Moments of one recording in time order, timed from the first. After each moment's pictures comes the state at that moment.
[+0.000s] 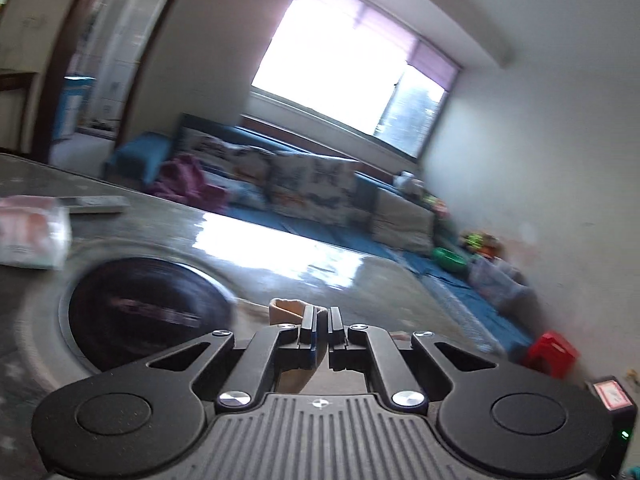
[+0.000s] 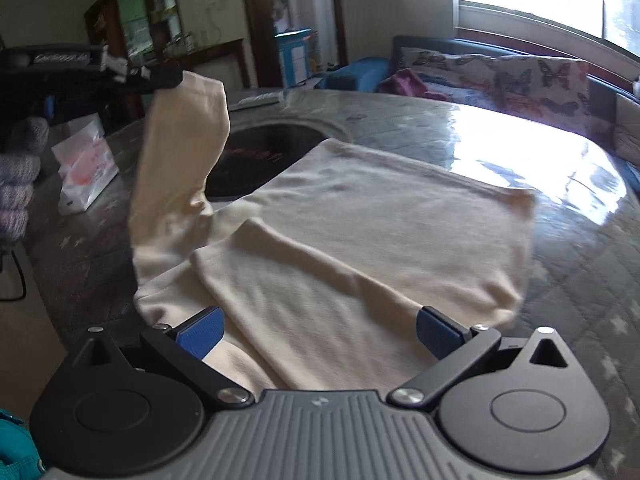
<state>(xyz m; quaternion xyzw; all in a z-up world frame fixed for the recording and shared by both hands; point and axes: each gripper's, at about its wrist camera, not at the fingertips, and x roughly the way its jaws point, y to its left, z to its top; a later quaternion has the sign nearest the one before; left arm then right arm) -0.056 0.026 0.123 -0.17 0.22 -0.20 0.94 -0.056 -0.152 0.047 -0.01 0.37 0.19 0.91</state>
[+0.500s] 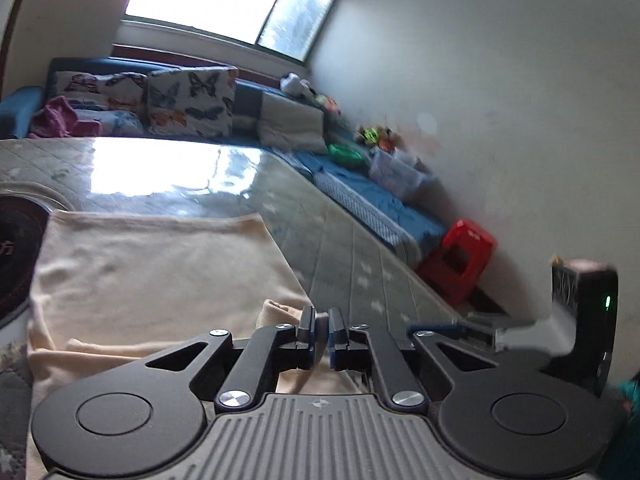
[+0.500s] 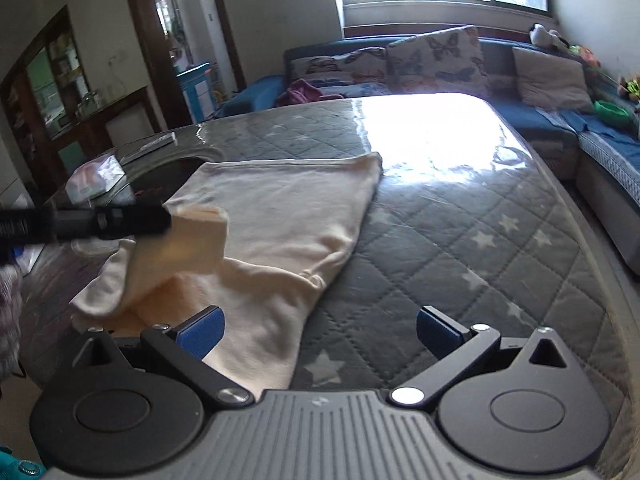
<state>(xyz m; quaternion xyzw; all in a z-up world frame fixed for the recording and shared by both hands) -0.064 -0.098 0.069 -0.09 0.32 -0.36 0.87 -0.088 -0.242 0.040 0.08 0.37 0.07 0.92</state>
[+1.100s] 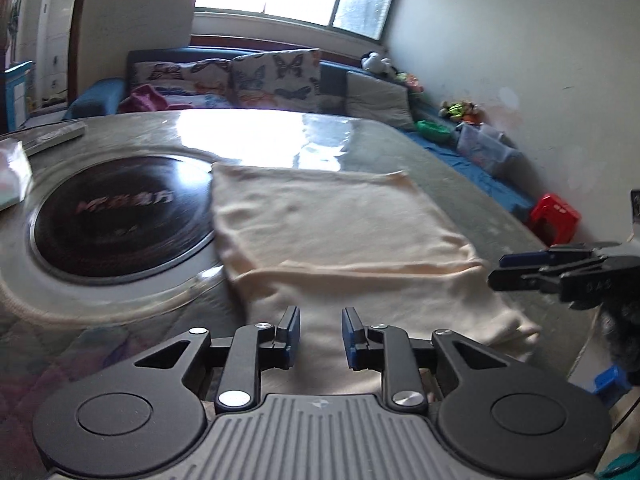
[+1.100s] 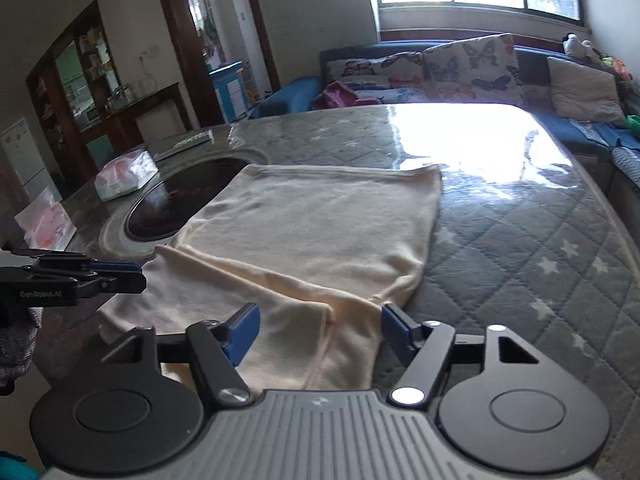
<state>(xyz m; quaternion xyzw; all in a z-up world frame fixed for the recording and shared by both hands) -0.061 0.017 0.030 -0.03 0.35 -0.23 0.91 -0.065 -0.195 0.040 0.06 0.36 0.13 0.92</state>
